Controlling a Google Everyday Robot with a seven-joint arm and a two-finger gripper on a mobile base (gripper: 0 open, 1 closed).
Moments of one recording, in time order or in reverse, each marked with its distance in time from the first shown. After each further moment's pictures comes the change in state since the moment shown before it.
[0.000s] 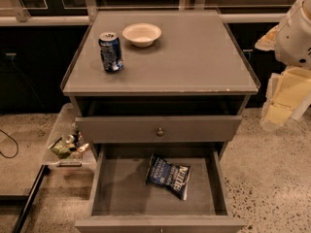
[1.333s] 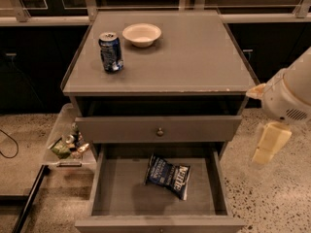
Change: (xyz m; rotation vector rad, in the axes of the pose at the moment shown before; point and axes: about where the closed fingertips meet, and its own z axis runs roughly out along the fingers) arm 0.037 0.030 0.103 -0.094 -0.062 0.052
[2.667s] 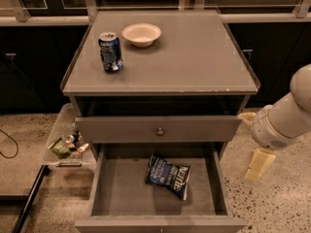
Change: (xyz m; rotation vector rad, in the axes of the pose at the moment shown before) arm 0.047 -0.008 0.104 0.003 -0.023 -0.059
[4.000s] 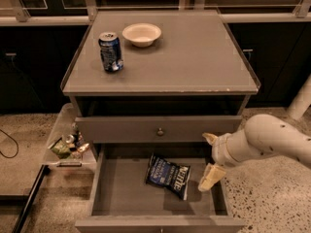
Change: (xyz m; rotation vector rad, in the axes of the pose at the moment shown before) arm -0.033 -0.003 0.163 -0.003 -0.246 0.031
